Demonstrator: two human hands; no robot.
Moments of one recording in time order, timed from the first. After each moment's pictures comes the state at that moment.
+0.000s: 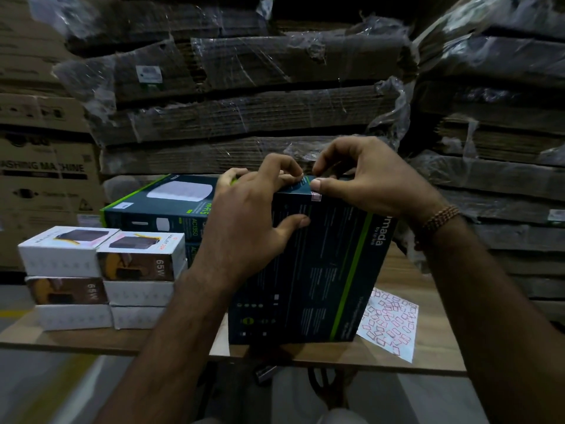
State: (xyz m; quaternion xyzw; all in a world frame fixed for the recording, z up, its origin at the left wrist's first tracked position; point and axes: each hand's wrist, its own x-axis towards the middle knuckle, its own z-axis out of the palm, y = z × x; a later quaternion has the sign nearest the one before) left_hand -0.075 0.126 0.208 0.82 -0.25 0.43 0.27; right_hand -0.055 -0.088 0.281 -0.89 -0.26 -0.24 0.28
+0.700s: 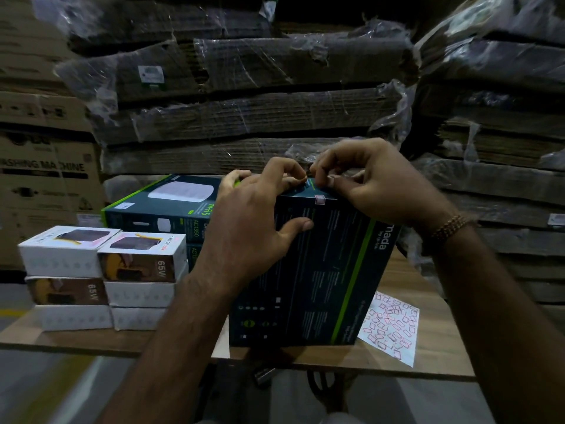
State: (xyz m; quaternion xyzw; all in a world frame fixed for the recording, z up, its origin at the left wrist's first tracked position) left_hand -0.075 0.128 0.208 0.83 -0.25 0.42 0.26; right_hand -0.057 -0.092 0.280 -0.87 -0.33 -0.25 0.28
